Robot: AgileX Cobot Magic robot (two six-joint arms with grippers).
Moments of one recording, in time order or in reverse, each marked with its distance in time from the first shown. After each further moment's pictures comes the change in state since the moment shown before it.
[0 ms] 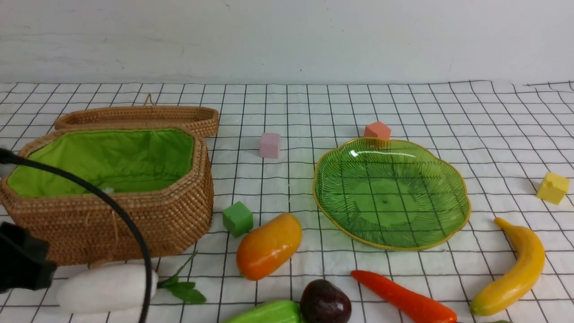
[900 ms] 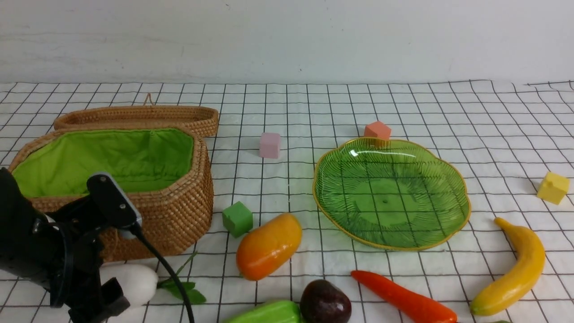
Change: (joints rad) right arm 0.000 0.000 0.000 0.000 0.000 0.000; left arm 0.000 0.466 -0.027 -0.232 -0.132 0.739
